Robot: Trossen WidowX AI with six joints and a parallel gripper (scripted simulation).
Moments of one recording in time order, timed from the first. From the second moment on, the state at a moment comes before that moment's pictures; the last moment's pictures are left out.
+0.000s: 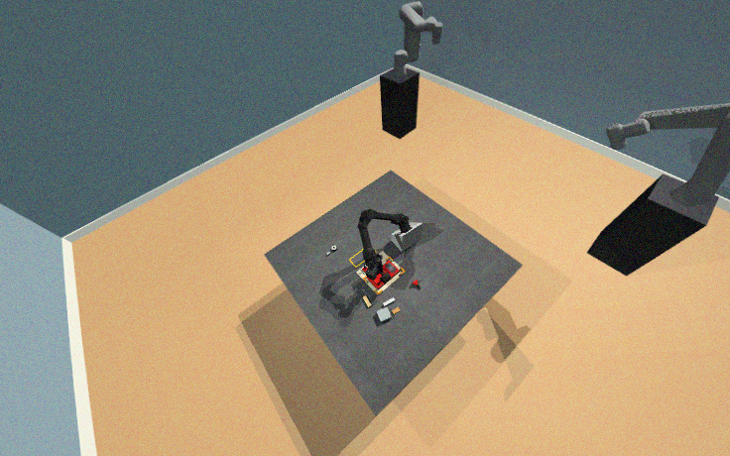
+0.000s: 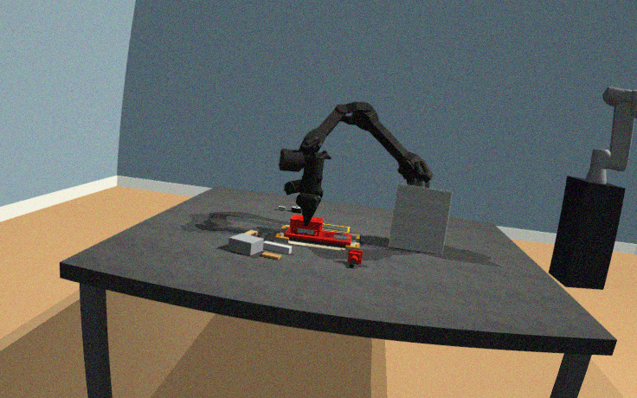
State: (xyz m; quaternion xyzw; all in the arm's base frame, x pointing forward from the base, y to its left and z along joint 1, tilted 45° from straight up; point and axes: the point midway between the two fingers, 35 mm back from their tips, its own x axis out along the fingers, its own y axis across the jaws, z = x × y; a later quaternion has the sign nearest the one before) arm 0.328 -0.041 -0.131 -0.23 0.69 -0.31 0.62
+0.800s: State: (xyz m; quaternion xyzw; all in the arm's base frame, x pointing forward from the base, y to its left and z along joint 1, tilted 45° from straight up) arm 0.327 -0.045 -0.134 -0.22 0.69 -0.31 0.62
